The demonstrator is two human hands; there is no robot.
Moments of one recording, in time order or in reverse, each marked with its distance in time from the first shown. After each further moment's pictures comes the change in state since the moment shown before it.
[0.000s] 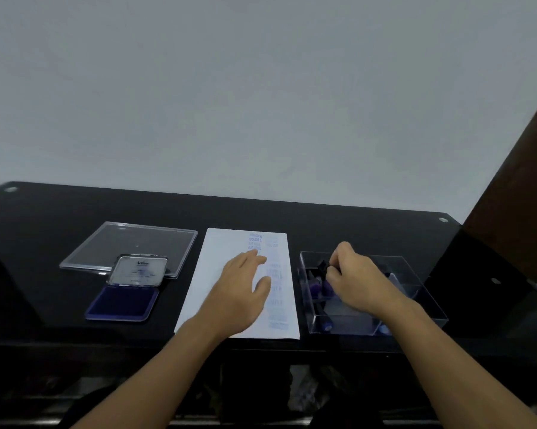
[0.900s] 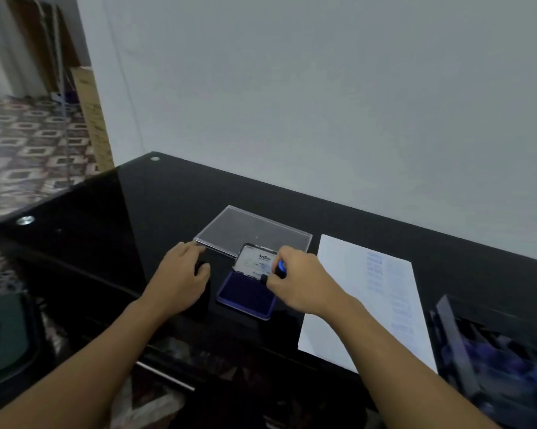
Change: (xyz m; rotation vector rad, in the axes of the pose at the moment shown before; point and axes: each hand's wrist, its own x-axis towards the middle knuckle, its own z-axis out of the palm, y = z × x) left_hand -0.071 -0.233 -0.163 0.300 0.299 -0.438; right_hand 0.063 -0.233 0.157 0.052 -0.242 -0.418
